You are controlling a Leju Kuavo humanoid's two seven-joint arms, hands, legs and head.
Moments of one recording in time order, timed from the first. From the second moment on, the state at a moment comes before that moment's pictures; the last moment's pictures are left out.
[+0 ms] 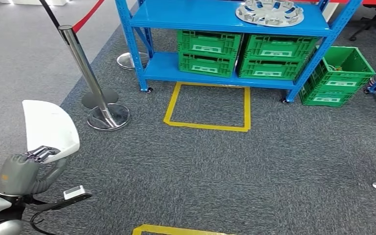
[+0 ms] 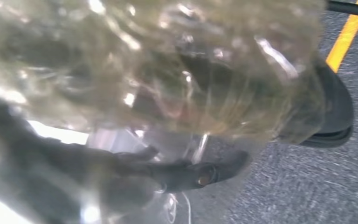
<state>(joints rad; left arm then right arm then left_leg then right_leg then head) 0.19 0.56 -0.32 -1.74 -0.73 0.65 -0.20 -0.02 -0.51 1.55 -1.09 -1.20 -0.67 0.26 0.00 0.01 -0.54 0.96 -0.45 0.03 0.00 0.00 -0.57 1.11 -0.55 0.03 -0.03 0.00</state>
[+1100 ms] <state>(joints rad) 0.16 0.56 -0.33 -1.74 -0.70 0.64 -0.23 -0.03 -0.51 1.55 -1.08 -1.16 -0.64 0.26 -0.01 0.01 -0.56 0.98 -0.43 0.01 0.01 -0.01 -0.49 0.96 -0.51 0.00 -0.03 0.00</state>
